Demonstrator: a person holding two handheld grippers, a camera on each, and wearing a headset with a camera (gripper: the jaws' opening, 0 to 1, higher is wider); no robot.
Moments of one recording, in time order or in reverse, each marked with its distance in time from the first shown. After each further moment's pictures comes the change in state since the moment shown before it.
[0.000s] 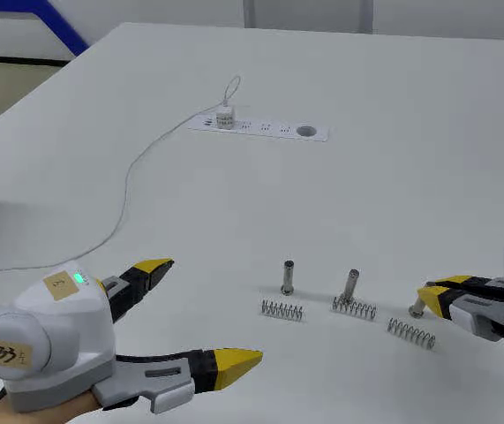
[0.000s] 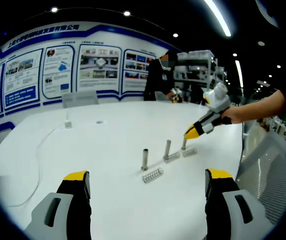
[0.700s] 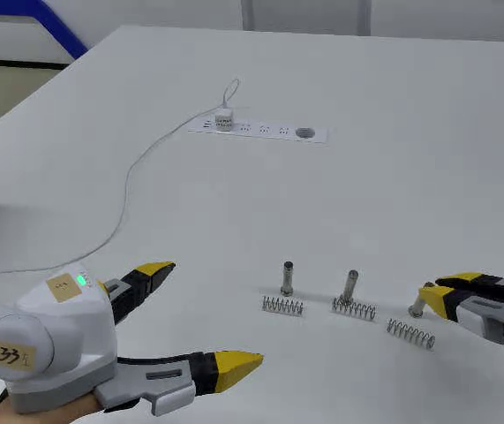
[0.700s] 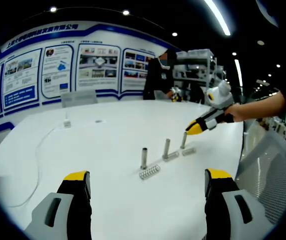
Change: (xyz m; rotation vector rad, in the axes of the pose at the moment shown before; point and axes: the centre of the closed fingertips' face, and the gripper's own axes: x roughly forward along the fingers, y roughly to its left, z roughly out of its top) left arm 0.000 -0.002 -0.001 0.004 0.009 -0.006; right arm -0.024 0.004 0.008 0.024 -0.090 0.009
